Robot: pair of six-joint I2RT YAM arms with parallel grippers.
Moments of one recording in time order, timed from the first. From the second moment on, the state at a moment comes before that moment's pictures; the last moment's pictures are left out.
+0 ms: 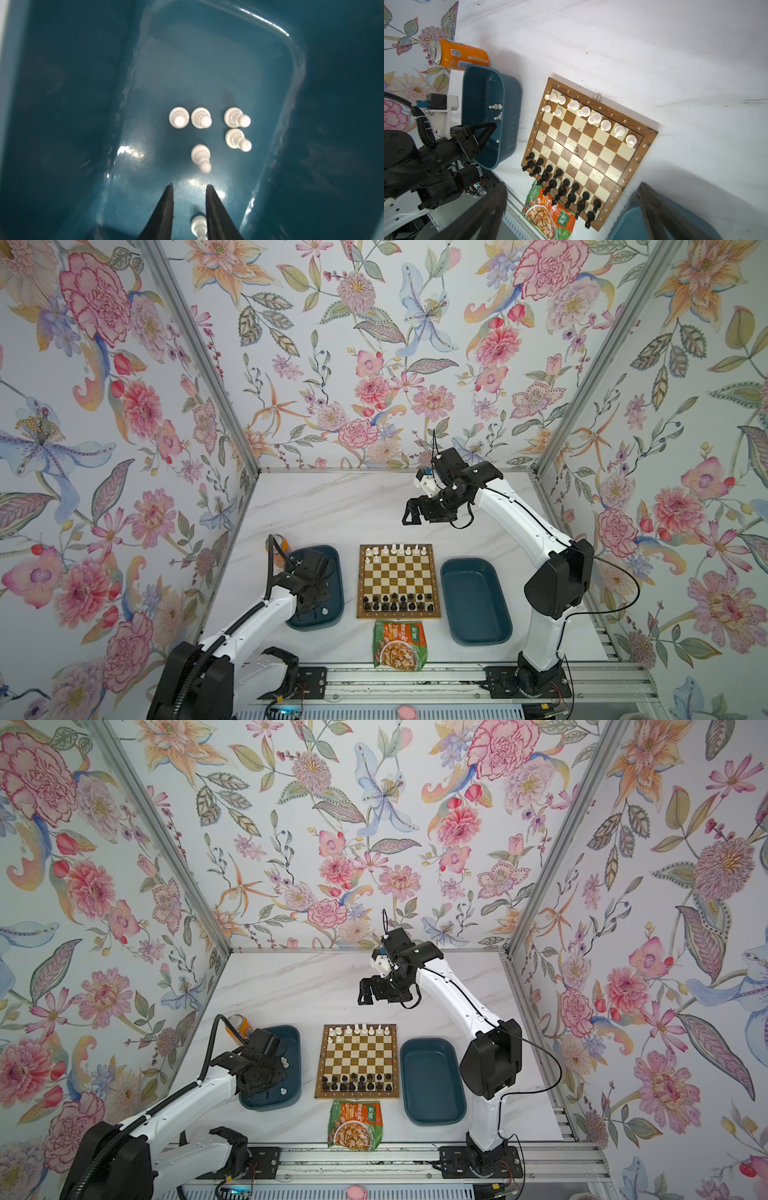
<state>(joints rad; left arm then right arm) -0.37 1.14 0.56 -0.69 -0.18 -0.83 0.54 1.90 1.92 -1.17 -0.36 0.22</state>
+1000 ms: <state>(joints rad) -0.33 1.26 0.62 -0.62 -0.18 -0.73 0.53 1.89 1.88 -1.18 -0.33 0.22</state>
